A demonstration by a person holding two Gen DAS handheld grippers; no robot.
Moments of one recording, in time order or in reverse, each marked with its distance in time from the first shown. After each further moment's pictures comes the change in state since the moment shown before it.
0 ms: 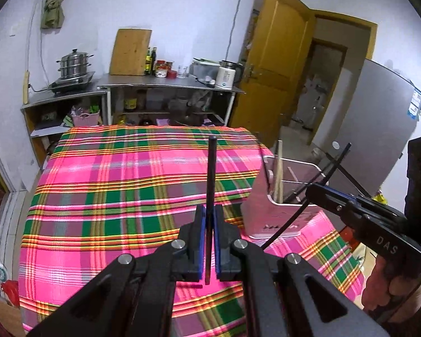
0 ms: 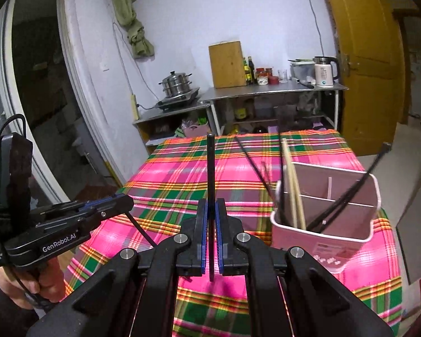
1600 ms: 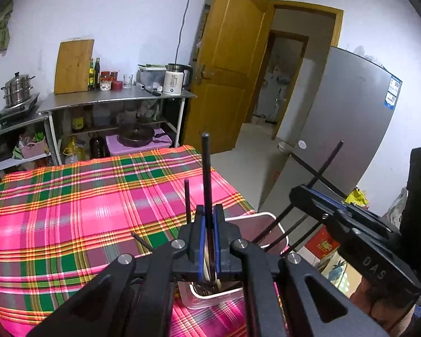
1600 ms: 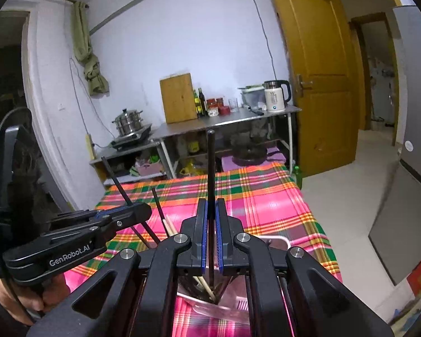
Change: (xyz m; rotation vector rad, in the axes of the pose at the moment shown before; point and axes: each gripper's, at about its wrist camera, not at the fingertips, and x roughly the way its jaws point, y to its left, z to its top) left arm 0.093 -0.108 0.084 0.120 0.004 -0.175; right arm -0.014 -0.098 0.054 0.085 -0.146 -0.188
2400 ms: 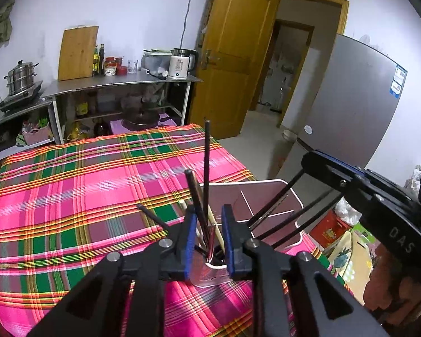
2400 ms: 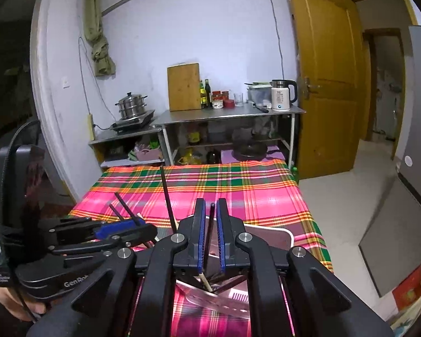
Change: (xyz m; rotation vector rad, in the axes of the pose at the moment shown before) left arm -0.001 0.009 -0.034 -0.014 0.056 0.025; right arm -0.002 0.017 -0.005 -0.097 0.033 -0.021
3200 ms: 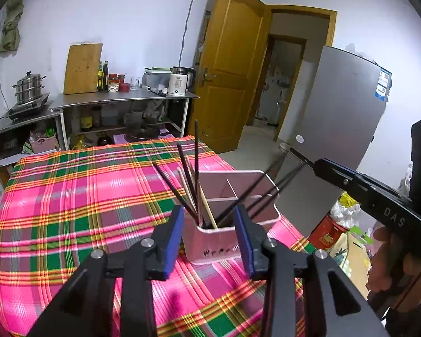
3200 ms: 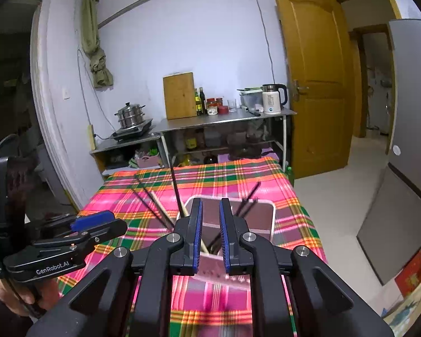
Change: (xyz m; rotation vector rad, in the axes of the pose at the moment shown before) left arm -0.064 -0.012 -0.042 0.021 -0.097 -0.004; right arm -0.060 -0.007 -0.032 0.043 -0.039 -0.009
